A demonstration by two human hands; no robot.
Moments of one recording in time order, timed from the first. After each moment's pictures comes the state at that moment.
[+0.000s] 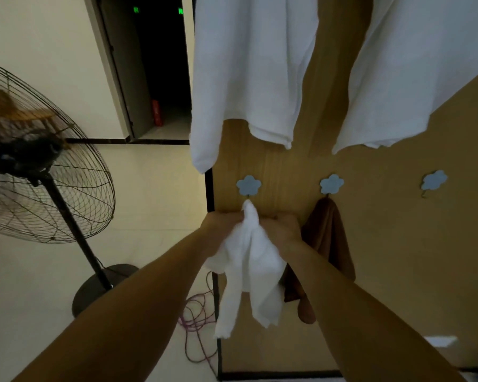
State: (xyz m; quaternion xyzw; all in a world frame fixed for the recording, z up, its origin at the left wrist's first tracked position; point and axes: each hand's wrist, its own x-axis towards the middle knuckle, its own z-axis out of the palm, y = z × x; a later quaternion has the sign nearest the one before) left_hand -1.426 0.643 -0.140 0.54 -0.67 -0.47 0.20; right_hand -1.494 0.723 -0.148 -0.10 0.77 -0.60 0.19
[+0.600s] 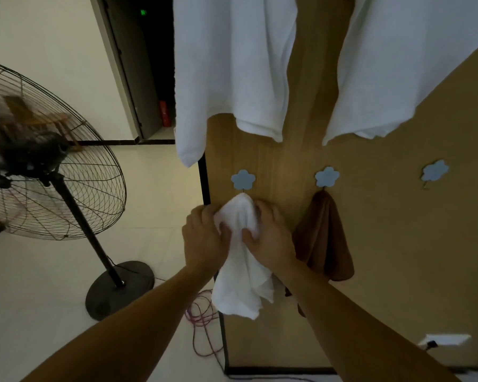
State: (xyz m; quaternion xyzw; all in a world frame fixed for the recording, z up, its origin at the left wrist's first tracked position) left_hand -1.379 0.617 -0.171 0.28 -0.86 -0.15 0.39; right_hand -1.471 0.738 -0.164 -0.38 0.83 -0.38 -0.10
